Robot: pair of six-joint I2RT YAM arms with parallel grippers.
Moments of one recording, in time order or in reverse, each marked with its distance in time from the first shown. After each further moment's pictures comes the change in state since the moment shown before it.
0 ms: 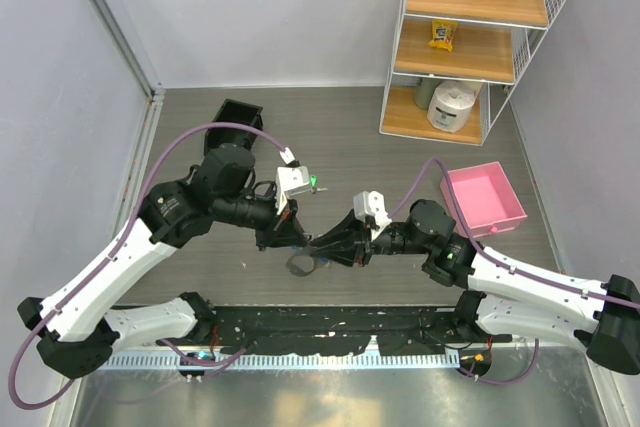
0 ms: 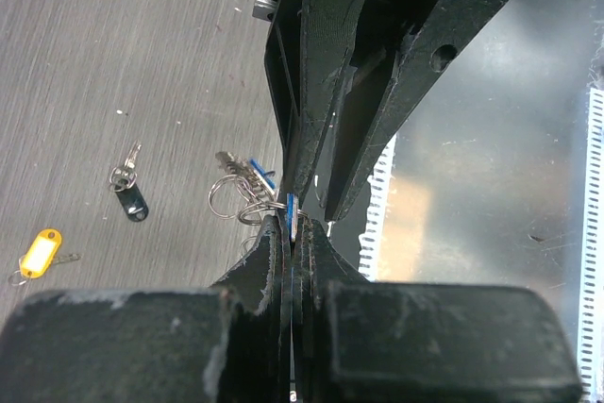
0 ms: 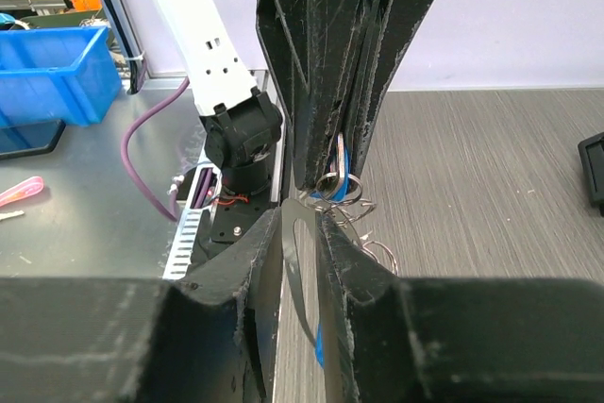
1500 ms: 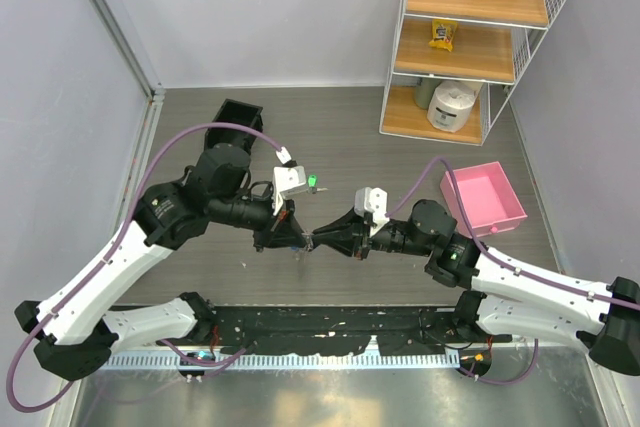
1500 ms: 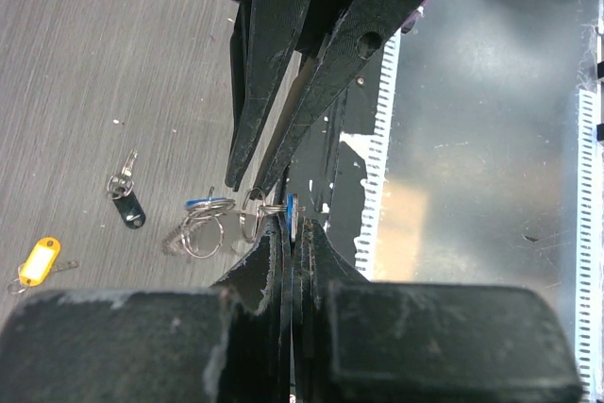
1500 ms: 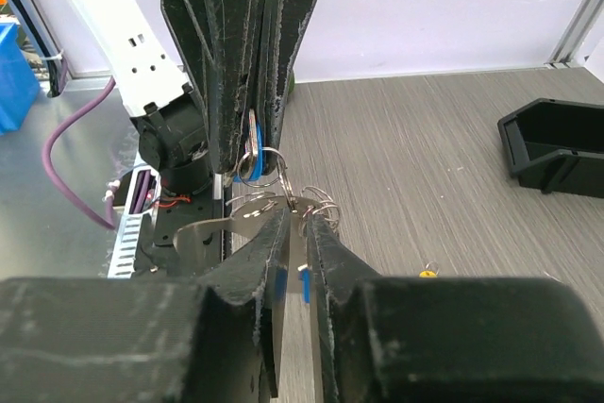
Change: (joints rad) left arm 0.000 -0.016 0.008 -0.001 0.023 0.000; right arm 0.009 -0.021 0.020 -0.074 0.163 -0.073
